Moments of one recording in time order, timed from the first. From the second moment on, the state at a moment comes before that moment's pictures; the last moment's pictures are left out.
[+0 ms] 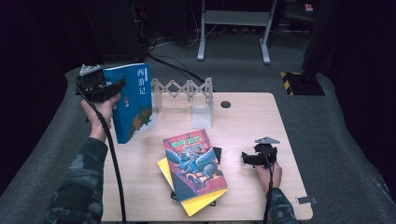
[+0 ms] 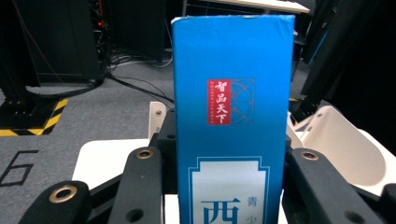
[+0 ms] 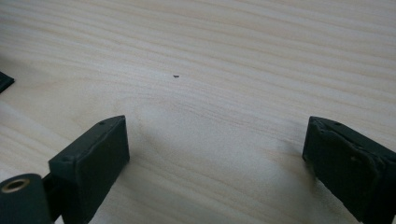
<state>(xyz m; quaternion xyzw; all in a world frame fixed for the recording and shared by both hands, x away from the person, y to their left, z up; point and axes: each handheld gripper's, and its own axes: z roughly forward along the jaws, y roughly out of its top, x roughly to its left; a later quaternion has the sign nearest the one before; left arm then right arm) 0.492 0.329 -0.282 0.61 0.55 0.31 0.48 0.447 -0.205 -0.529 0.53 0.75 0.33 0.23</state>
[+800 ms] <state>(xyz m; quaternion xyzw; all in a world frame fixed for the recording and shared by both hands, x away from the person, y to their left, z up) 0.544 0.328 -0.308 0.56 0.57 0.36 0.49 0.446 -0.205 -0.529 0.53 0.75 0.33 0.23</state>
